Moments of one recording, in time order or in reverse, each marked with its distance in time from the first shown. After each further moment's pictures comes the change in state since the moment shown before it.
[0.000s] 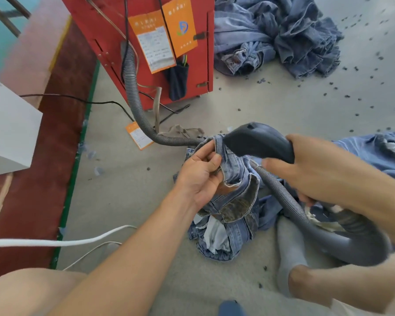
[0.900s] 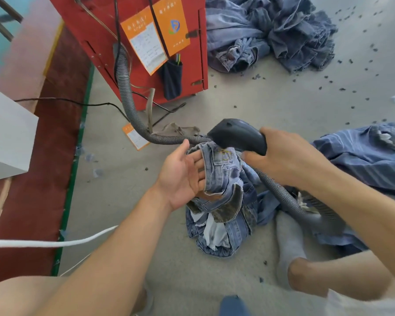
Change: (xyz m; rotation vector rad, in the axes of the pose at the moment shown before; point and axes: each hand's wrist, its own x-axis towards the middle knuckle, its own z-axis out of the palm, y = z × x) left_hand -0.005 0.028 -0.034 0.203 -0.251 -0.243; right_hand 0.033 0.003 0.024 -0.078 0.154 -0.117
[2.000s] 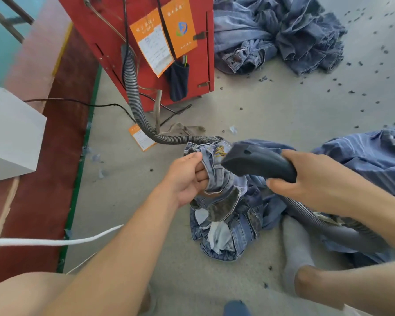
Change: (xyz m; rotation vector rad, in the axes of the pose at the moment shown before) left_hand 0.016 0.000 -0.004 0.194 0.389 0.061; right_hand -0.032 0.027 -0.002 -0.006 -0.085 -0.025
